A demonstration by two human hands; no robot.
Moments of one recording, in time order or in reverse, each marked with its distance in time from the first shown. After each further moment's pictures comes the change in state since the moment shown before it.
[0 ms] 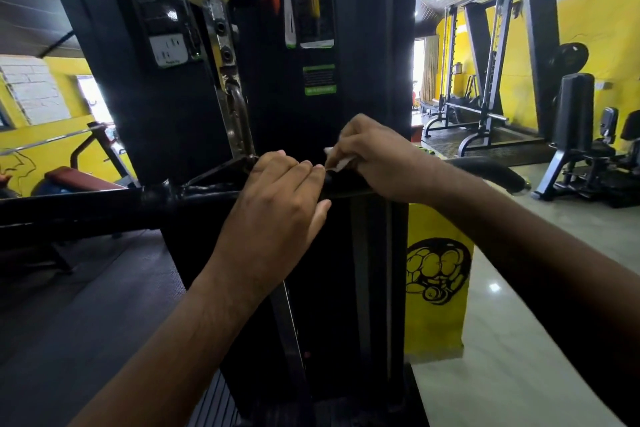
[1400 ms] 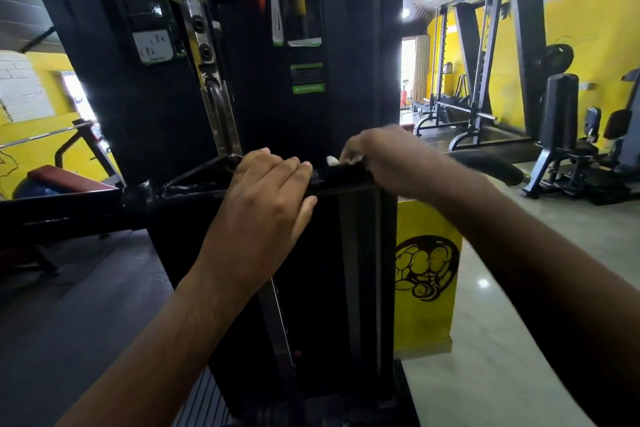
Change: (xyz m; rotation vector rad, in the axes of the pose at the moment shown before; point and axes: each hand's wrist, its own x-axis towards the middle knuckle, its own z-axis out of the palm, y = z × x) left_hand 0.002 0.004 0.002 -0.048 0.028 -0.021; right_hand -0.012 0.011 -0.009 -0.182 0.060 0.064
